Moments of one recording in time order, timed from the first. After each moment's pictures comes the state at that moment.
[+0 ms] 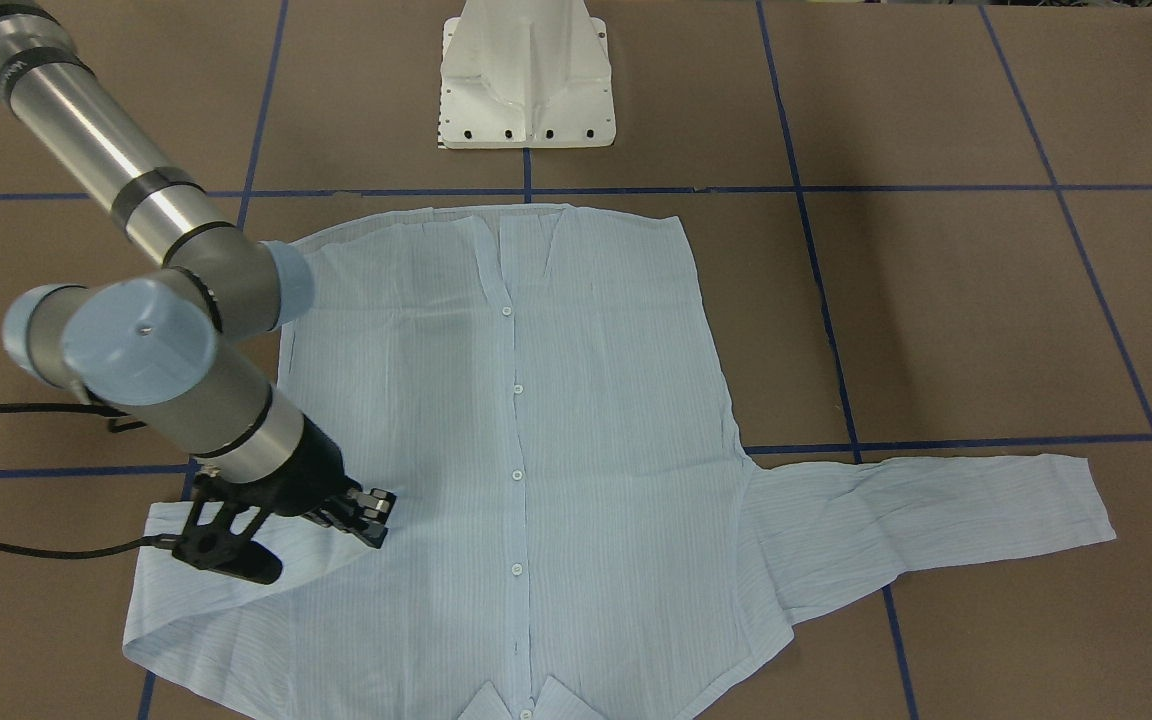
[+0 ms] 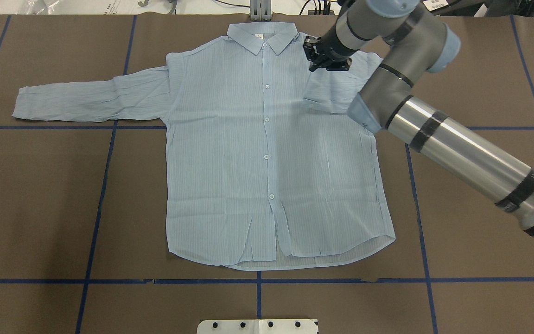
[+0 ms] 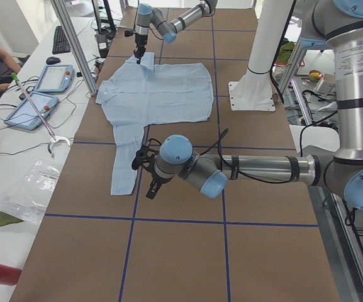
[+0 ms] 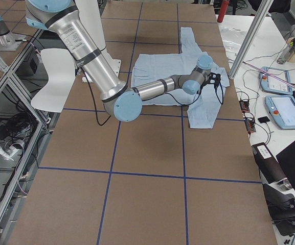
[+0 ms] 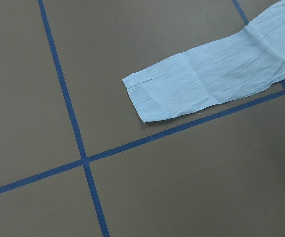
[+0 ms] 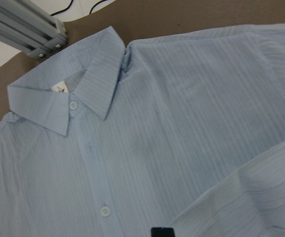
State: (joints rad) left arm -1.49 -1.40 -1.73 -2.17 -2.43 -0.15; right arm 0.86 -0.70 1.09 -0.93 2.05 1.46
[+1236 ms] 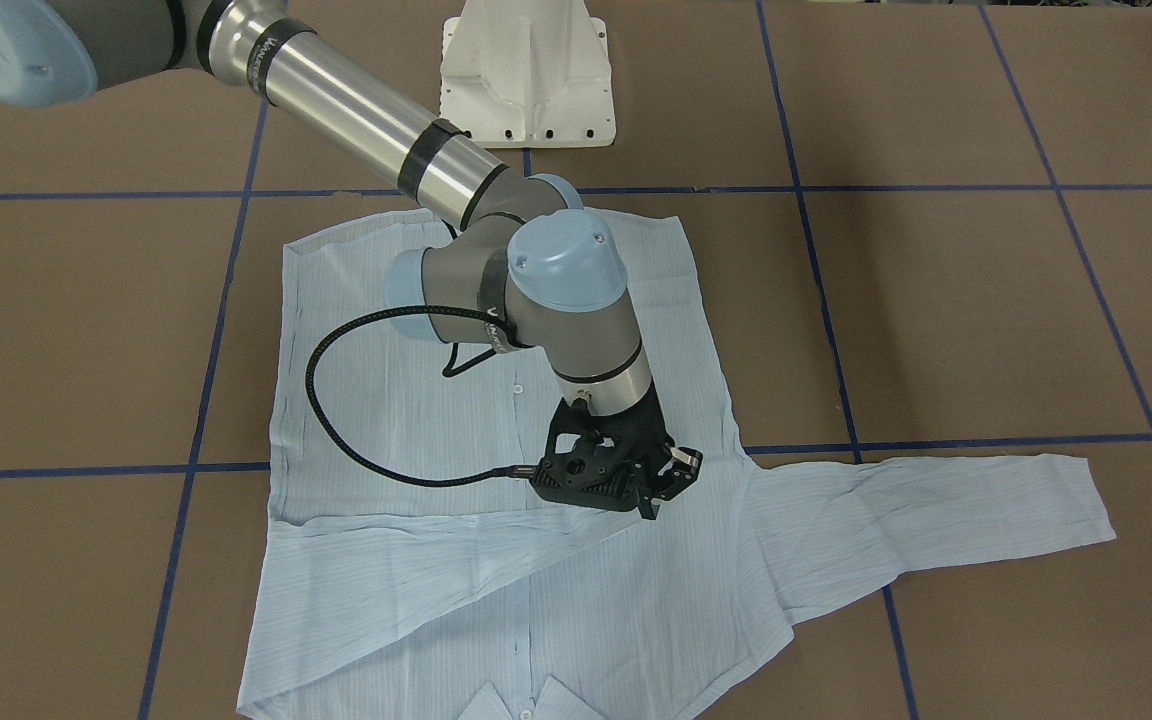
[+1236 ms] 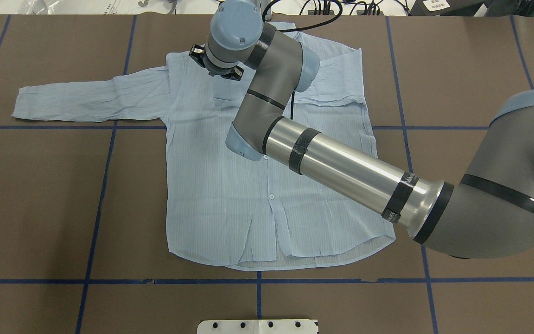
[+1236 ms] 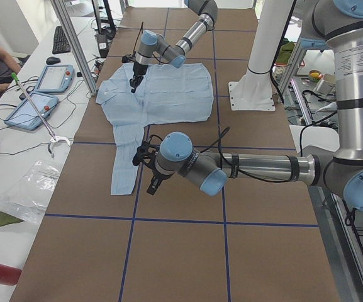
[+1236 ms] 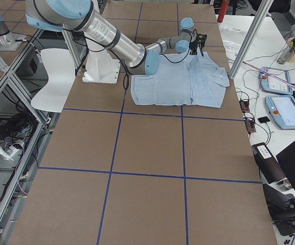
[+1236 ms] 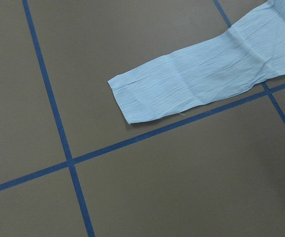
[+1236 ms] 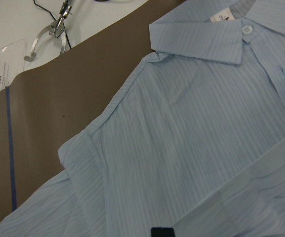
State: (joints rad) left arm -1.48 -1.42 -1.73 -2.17 -2.45 -0.15; right arm 0.65 -0.32 0.75 -0.90 1.76 1.57
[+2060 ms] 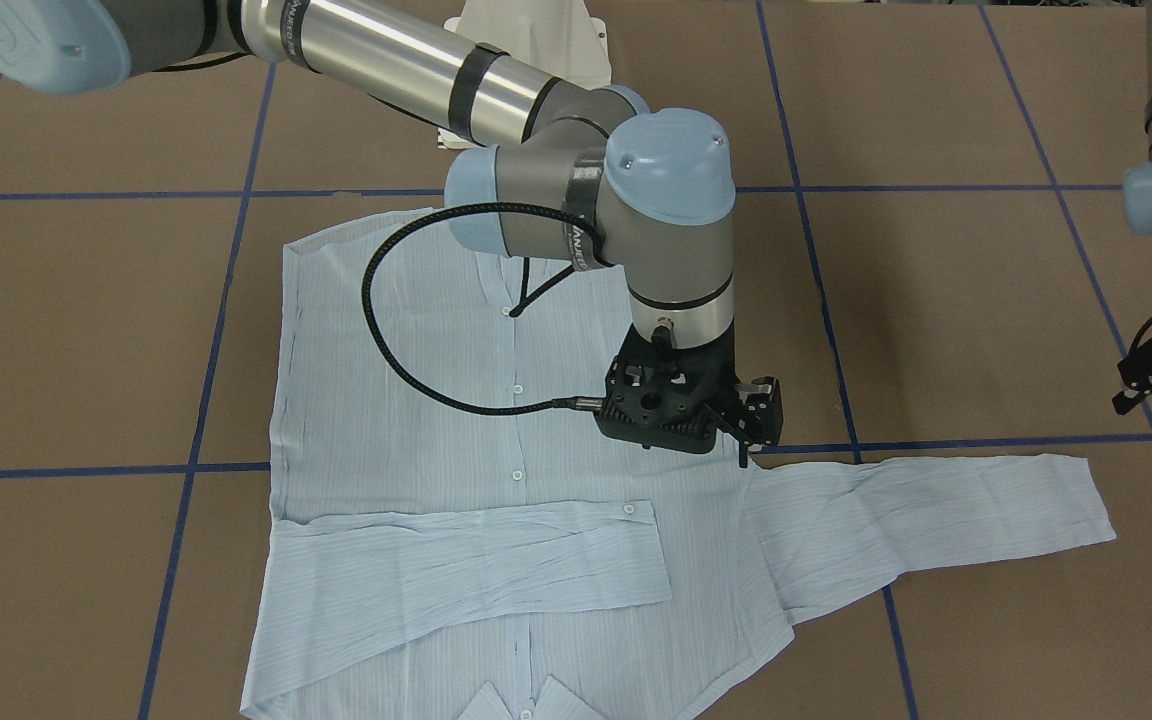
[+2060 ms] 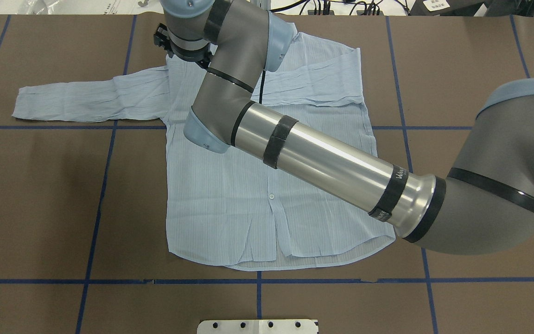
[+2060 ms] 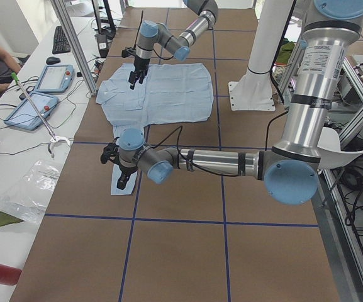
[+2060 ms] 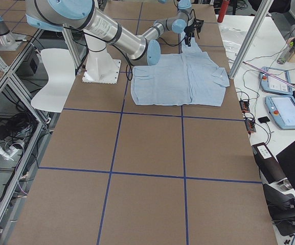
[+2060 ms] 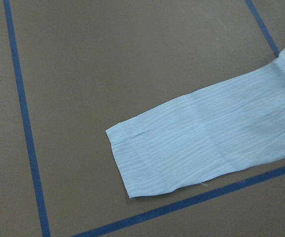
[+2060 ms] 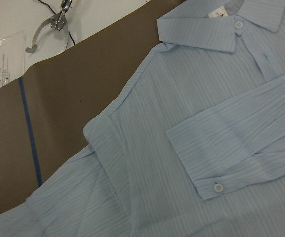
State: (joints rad) left arm -1.28 -1.79 -1.30 -2.23 -2.25 -0.37; right arm 0.67 -0.31 0.98 -1.24 1.82 1.58
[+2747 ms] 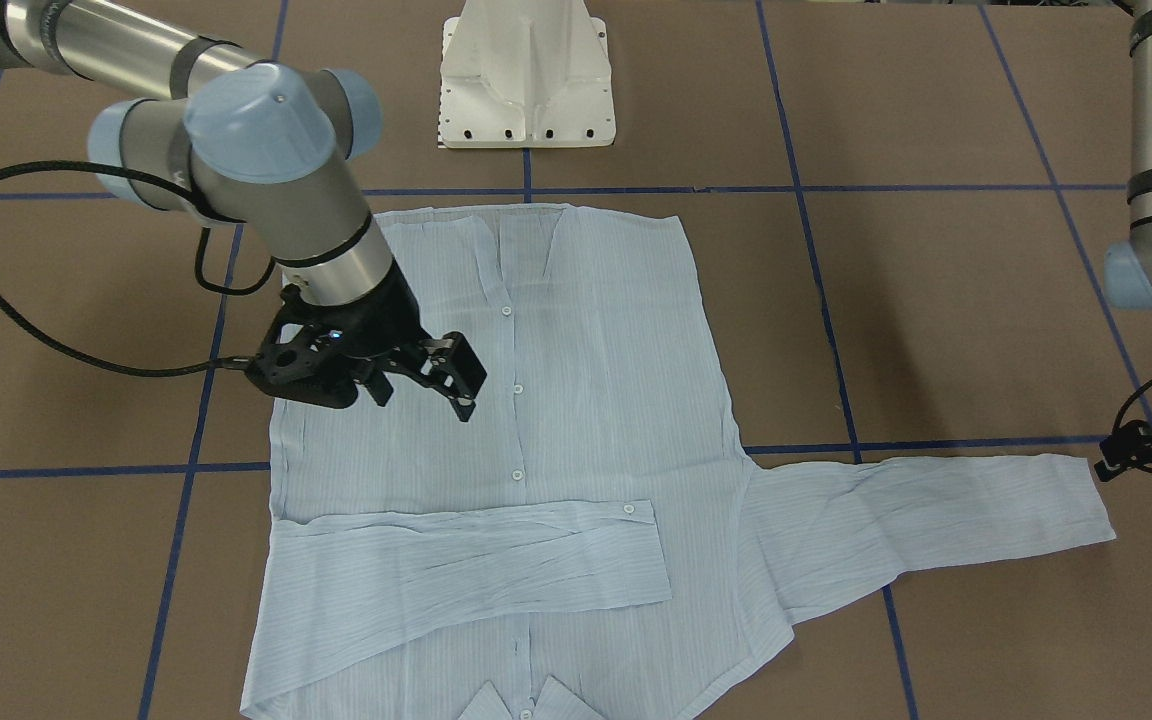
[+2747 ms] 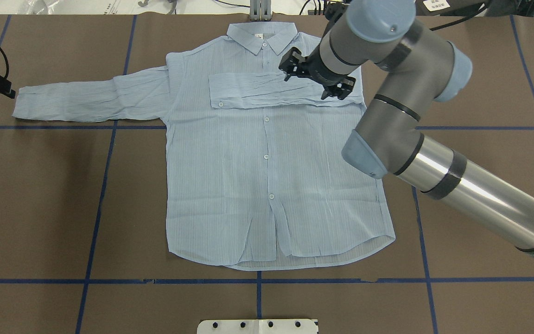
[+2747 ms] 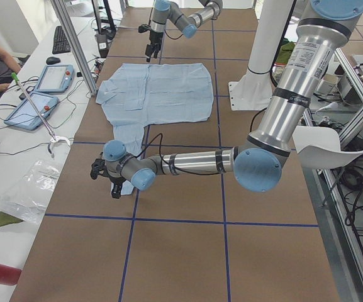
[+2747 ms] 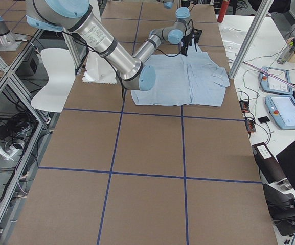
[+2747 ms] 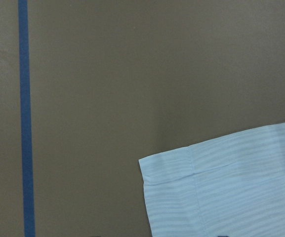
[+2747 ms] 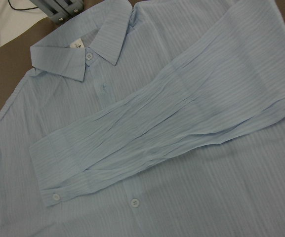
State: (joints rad) left arm -1.24 -1.92 -1.05 -2.27 -2.27 -0.57; right arm 0.79 -0.88 1.60 -1.32 1.96 1.46
